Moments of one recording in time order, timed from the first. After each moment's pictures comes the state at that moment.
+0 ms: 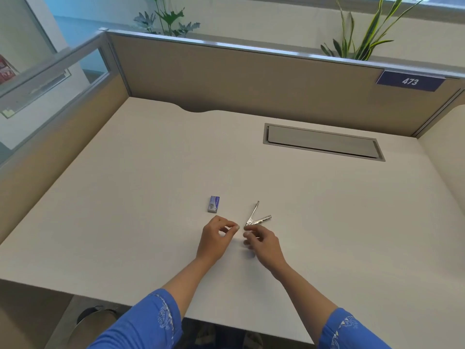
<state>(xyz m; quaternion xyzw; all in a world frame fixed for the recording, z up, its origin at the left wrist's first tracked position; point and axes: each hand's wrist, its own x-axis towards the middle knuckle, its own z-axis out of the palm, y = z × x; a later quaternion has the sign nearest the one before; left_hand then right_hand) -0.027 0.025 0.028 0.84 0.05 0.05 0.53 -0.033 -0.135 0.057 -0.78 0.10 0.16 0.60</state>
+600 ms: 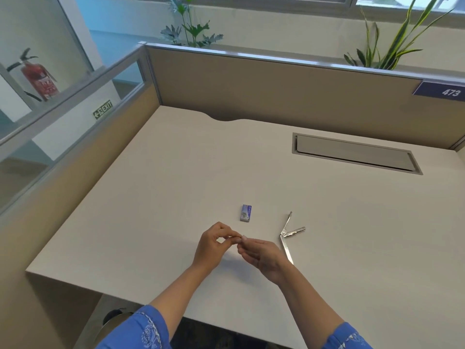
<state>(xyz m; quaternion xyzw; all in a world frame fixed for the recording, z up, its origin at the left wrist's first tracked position) -0.046 0.122 0.049 0.81 0.02 0.04 0.58 -0.029 -0.049 0.073 -0.51 0.17 0.36 0.76</state>
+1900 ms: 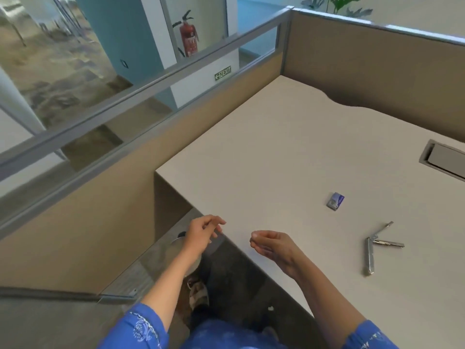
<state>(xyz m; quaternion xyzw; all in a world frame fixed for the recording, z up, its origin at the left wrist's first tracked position) -0.233 0.248 0.046 0.73 0.36 0.11 0.57 -0.103 0.048 0.055 -0.59 -0.01 0.53 0.60</state>
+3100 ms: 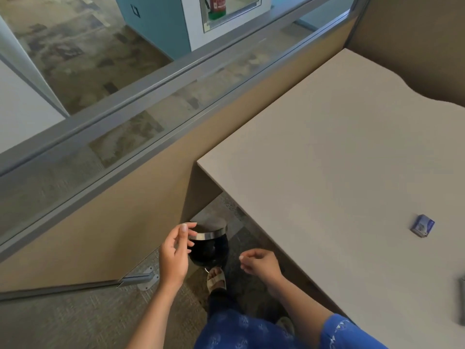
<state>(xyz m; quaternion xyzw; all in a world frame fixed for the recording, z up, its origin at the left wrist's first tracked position) -0.346 0.380 0.015 0.64 0.48 0.25 0.55 -0.202 0.223 -0.043 -0.72 0.03 0.50 0.47</state>
